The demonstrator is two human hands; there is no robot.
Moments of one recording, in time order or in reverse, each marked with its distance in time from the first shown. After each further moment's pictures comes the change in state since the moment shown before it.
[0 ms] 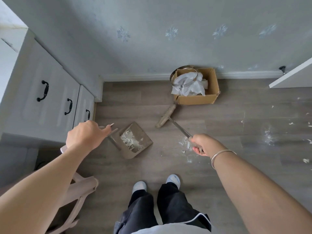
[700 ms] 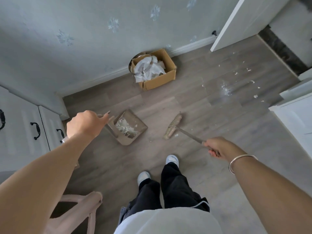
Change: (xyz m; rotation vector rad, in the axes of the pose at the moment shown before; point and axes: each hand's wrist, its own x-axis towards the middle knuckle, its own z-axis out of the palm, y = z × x) left_hand -0.020 0.002 0.000 0.014 -0.002 0.401; right_hand -0.060 0.215 0.022 0.205 0.114 0.202
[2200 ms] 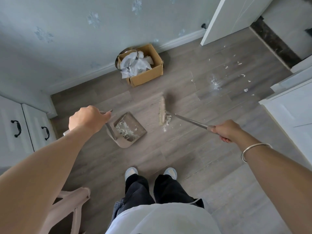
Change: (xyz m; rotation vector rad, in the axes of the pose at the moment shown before) left_hand -0.055 0.109 0.024 0.067 -0.062 0.044; right_hand 0.028 0.049 -0.138 -0.185 0.366 -0.322
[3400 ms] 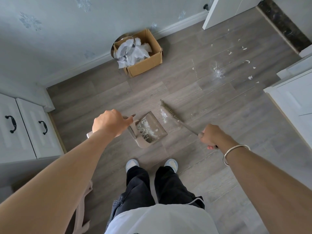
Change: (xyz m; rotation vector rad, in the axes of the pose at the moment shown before) left_hand -0.018 0.060 0.047 0.039 -0.150 0.086; right_hand -0.001 -0.004 0.056 -0.196 -0.235 -0.043
